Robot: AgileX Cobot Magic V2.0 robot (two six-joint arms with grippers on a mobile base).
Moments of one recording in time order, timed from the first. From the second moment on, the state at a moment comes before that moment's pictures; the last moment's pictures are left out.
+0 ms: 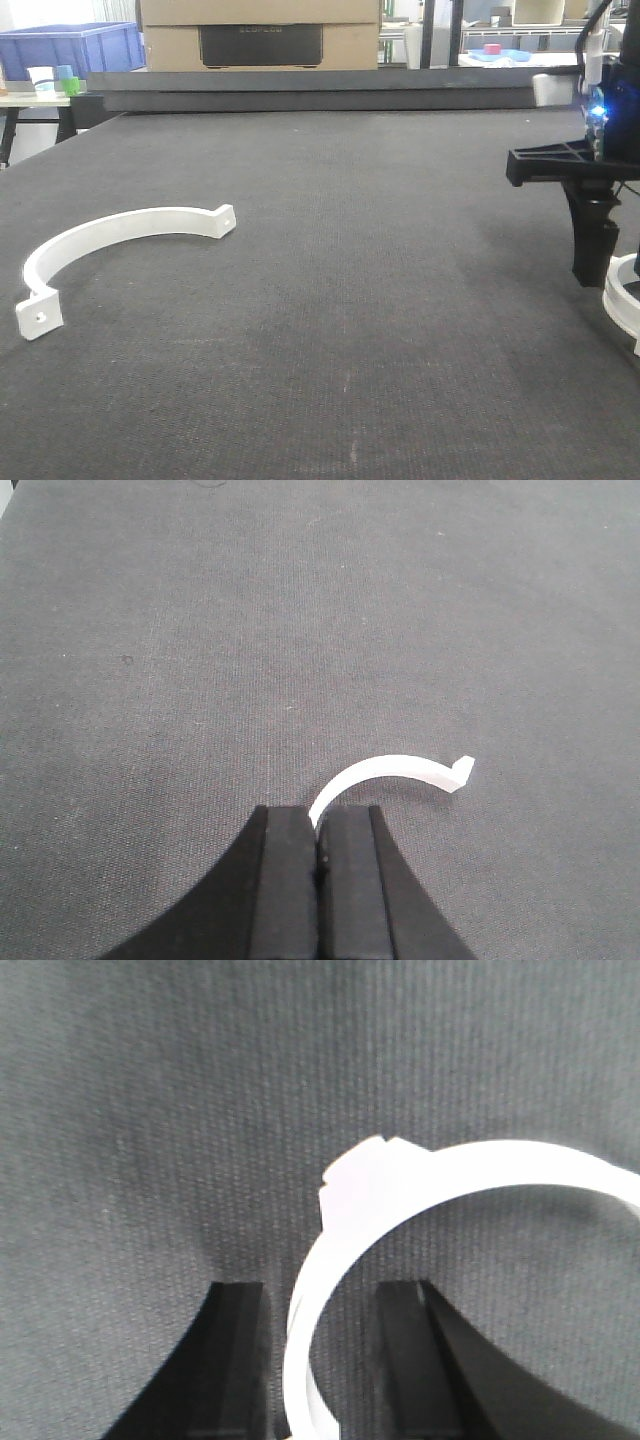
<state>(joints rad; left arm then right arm) -0.01 0.99 -0.89 -0.26 0.59 0.10 0.32 1.69 -1.12 0.03 1.02 0.36</state>
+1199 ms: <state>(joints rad) -0.04 1.35 -1.18 -0.23 0.98 0.09 0.38 1.60 -1.12 0.02 1.03 0.27</state>
